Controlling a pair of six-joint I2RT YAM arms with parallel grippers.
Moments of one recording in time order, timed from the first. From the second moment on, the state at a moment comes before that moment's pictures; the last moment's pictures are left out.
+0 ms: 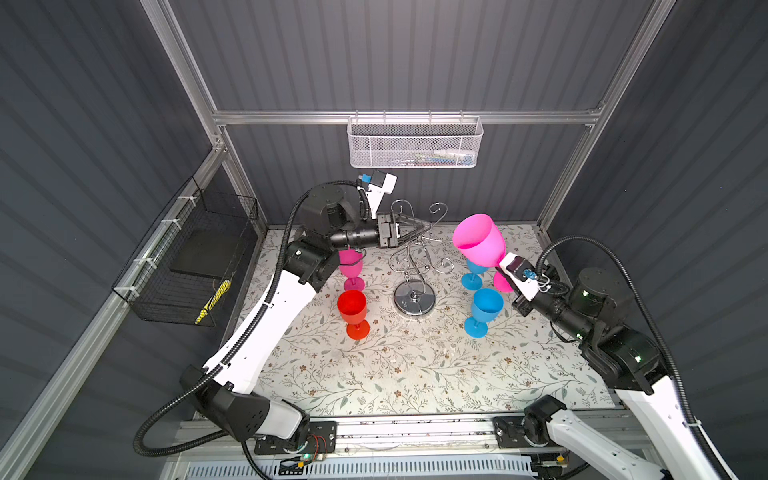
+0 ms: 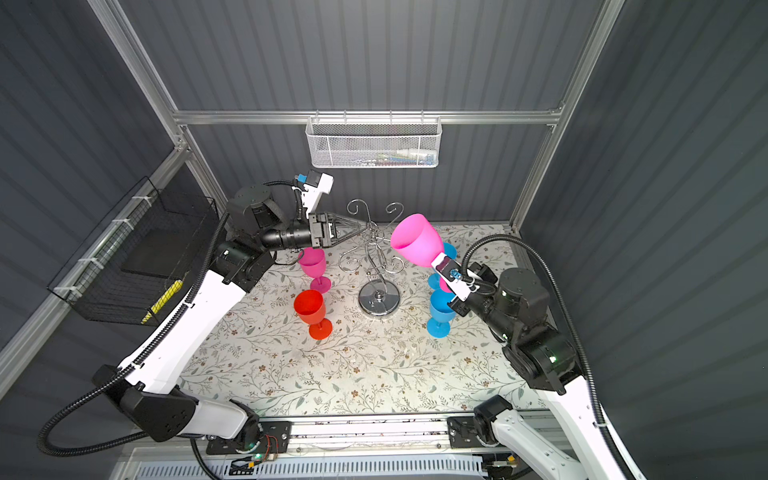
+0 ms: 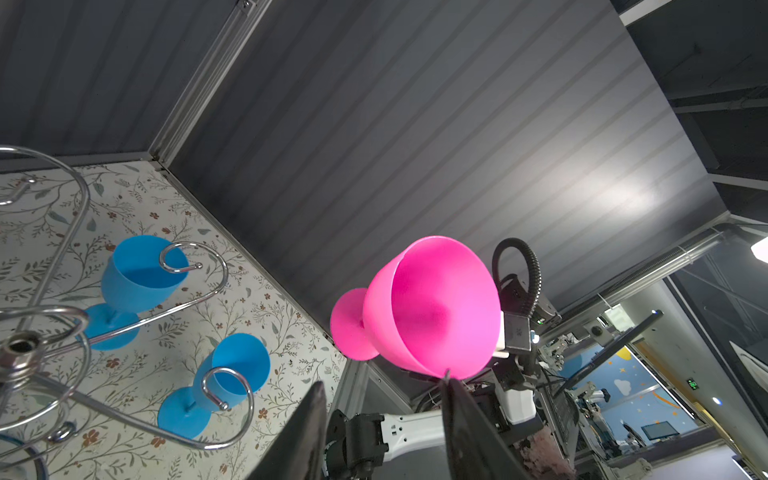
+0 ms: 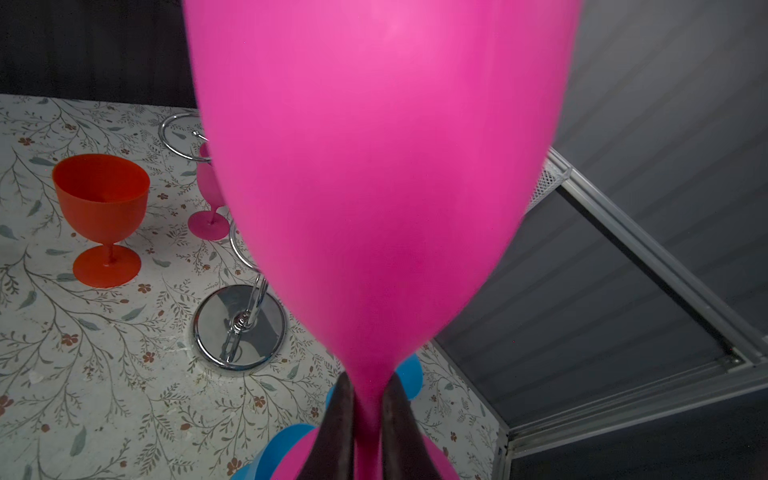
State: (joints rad) left arm -0.54 1.44 1.66 -0.24 0.92 -0.77; right arm 0.47 0.76 1.14 -0.58 -0.08 -0.63
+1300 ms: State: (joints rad) left arm -0.64 1.52 1.68 -0.57 0.89 -0.51; right arm 0.62 0.83 1.15 -0.63 0.04 -0.88
